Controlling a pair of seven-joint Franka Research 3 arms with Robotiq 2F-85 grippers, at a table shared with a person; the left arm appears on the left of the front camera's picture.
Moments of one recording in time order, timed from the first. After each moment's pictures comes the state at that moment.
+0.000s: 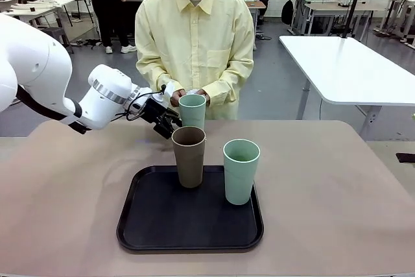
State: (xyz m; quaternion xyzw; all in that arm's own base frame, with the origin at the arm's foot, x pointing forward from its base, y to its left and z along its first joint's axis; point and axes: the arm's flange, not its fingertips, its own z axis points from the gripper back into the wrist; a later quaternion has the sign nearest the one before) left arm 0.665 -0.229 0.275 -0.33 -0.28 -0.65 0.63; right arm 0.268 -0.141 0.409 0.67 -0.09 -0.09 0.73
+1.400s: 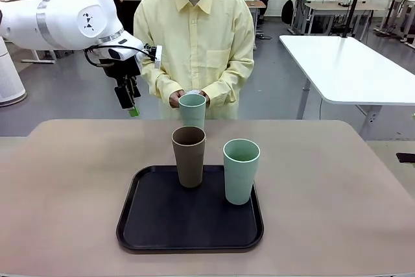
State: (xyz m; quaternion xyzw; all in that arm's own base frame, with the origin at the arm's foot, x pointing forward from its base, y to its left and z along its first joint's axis) left arm 0.539 -0.208 0.483 -0.01 -0.11 -0.66 0.74; right arm 0.269 -0.141 0.409 0.67 -0.09 -0.09 0.73
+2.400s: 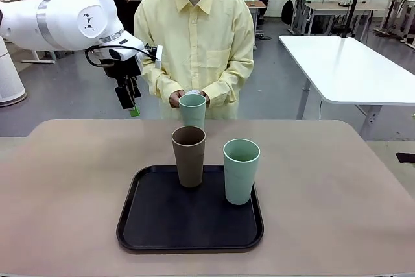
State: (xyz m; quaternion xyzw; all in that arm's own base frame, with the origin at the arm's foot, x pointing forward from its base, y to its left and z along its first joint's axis) left arm 0.538 -0.209 0.483 -0.01 -0.11 -0.66 0.74; right arm 0.269 -0.141 0.409 0.67 -0.09 -0.09 0.73
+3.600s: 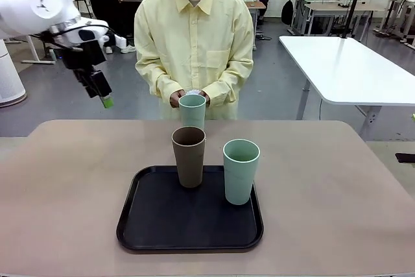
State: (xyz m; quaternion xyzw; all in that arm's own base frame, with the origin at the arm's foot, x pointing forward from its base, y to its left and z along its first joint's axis) left arm 0.517 -0.108 0.513 -0.07 -0.08 -0.36 0.93; right arm 0.269 -0.141 0.409 0.67 -0.09 -0.09 0.73
